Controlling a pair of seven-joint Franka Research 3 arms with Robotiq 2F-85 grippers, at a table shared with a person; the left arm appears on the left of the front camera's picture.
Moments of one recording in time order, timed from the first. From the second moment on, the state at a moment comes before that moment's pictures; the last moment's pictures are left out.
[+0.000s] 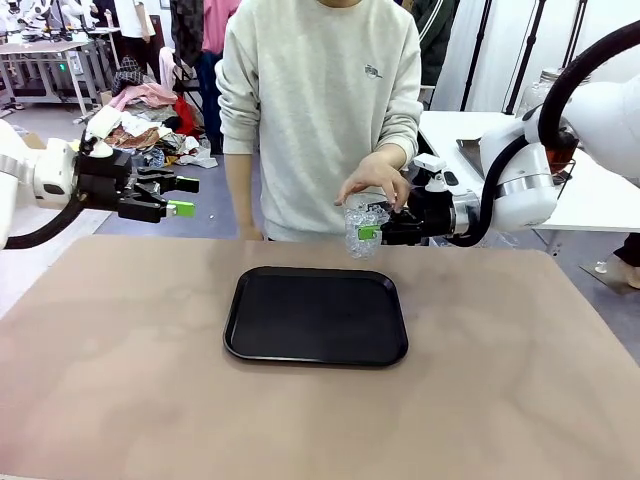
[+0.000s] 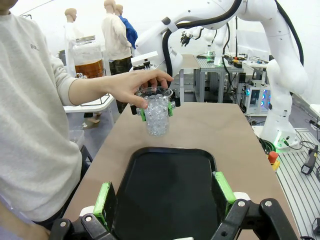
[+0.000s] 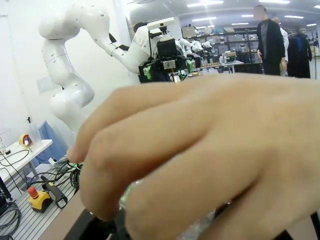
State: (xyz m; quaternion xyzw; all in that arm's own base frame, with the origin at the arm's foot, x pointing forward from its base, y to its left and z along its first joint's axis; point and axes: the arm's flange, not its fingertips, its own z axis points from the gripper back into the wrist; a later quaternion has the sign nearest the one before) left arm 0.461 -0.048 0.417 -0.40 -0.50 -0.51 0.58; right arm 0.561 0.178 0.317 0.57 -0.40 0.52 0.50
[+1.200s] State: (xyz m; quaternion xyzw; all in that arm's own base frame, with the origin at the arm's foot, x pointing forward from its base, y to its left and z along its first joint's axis) left arm 0.461 -0.048 0.417 -0.40 -0.50 -0.51 0.58; right arm 0.561 0.178 0.318 0.57 -0.40 0.52 0.50
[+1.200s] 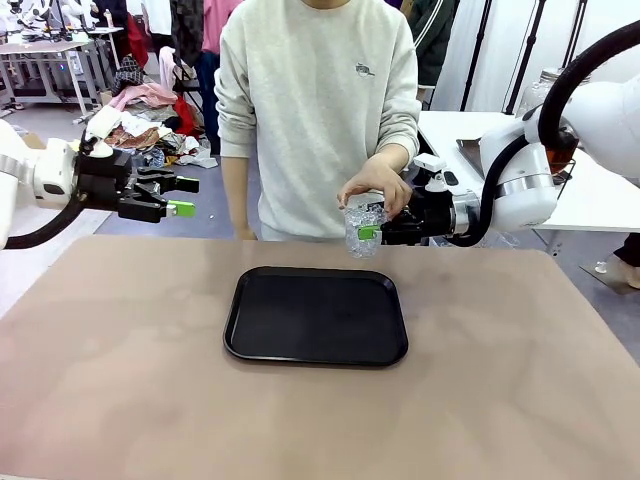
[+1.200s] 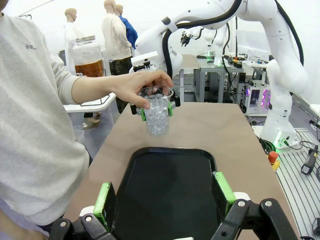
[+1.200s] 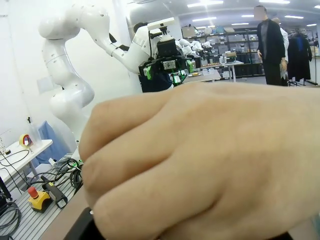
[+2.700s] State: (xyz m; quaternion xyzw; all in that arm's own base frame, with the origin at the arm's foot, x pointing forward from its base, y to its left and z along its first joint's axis) left arm 0.461 -0.048 0.417 -0.40 -0.50 -0.51 0.58; right arm 0.566 0.144 0.317 0.56 -0.41 0.51 0.51
